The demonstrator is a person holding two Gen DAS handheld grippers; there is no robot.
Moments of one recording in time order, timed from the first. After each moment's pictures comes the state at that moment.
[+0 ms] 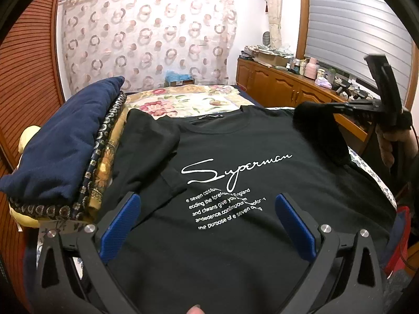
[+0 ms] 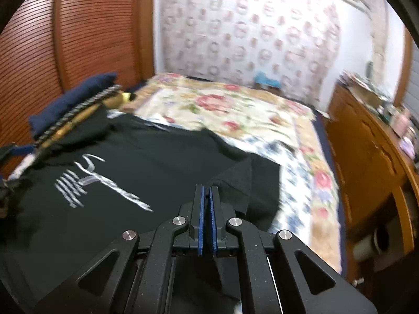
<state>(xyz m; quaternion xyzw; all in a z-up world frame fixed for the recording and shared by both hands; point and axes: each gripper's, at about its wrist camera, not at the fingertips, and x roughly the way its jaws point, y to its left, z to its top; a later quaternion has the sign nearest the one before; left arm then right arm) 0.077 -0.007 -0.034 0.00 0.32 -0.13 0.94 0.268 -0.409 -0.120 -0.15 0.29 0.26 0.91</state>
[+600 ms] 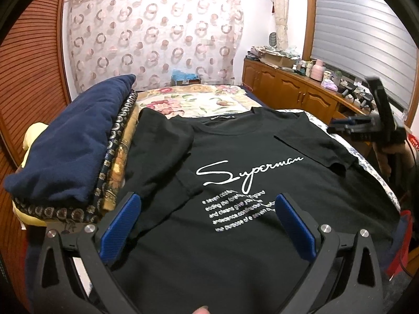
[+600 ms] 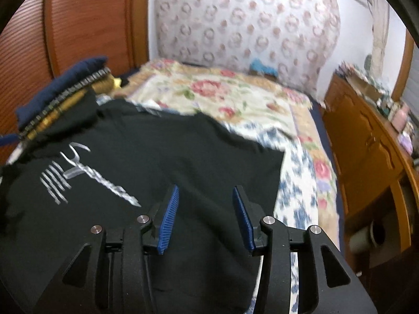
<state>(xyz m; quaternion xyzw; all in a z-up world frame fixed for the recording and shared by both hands) 0.084 0.007 -0.035 0.00 0.33 -0.12 0.94 0.291 -0.413 -0.157 -0.16 0.33 0.22 0.90</state>
